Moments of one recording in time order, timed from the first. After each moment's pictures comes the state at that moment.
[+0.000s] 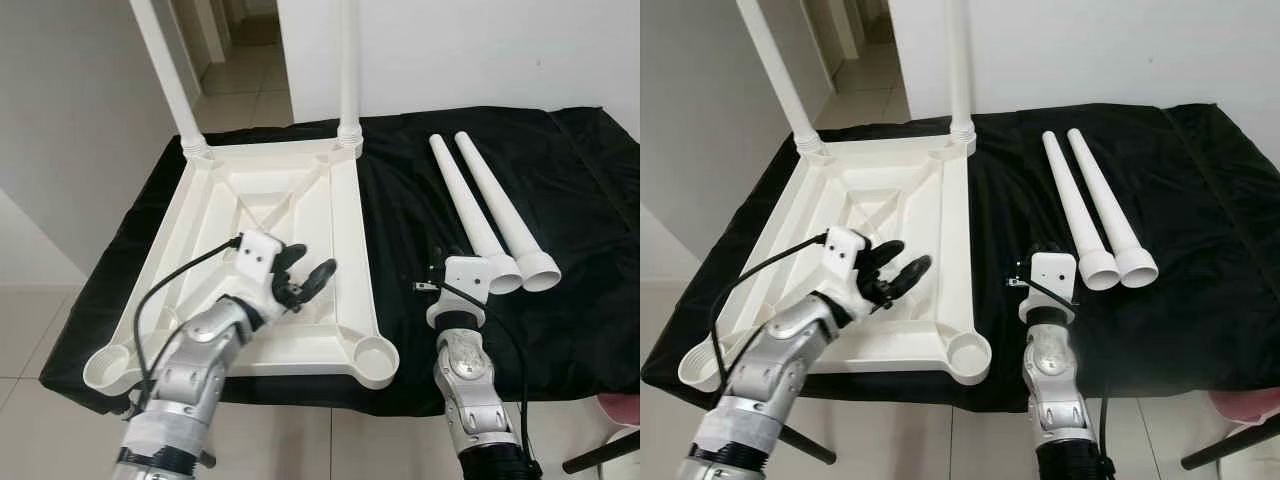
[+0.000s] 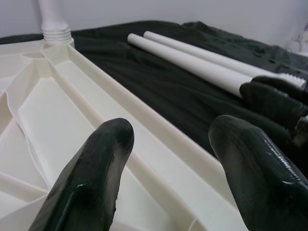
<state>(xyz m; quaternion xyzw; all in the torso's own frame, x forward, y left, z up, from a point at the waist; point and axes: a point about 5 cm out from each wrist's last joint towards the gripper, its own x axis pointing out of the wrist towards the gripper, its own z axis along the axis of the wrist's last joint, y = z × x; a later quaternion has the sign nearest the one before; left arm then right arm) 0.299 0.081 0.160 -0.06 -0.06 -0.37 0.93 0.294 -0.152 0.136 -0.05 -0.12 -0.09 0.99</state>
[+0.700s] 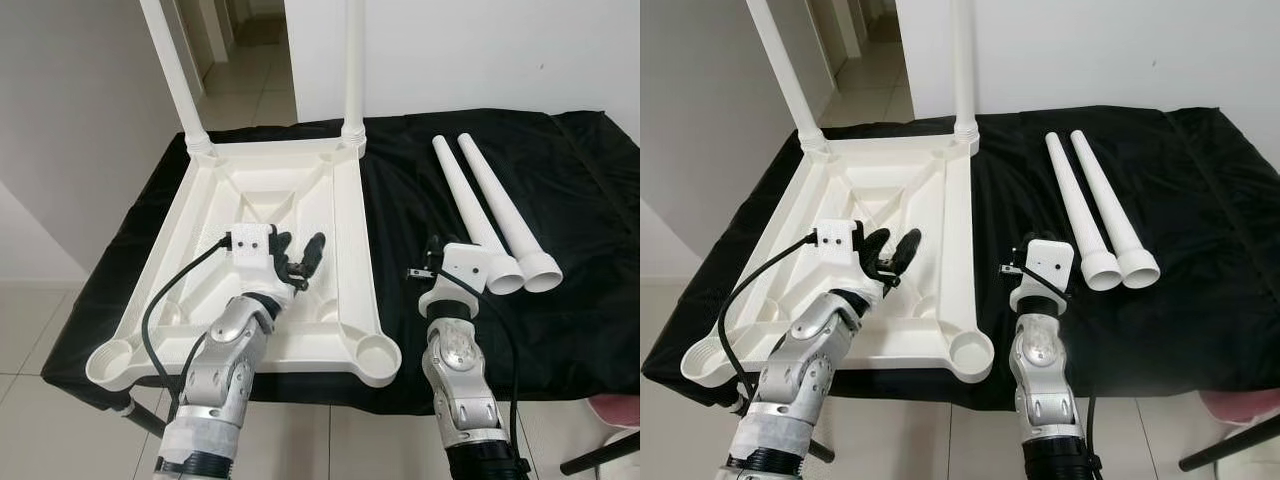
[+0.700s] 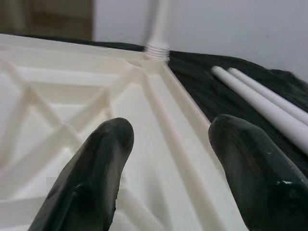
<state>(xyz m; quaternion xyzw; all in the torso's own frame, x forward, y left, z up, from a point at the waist) 0.308 0.088 0.167 -0.15 -0.07 -0.17 0.97 0.288 -0.145 0.158 -0.01 -0.14 -0.11 0.98</state>
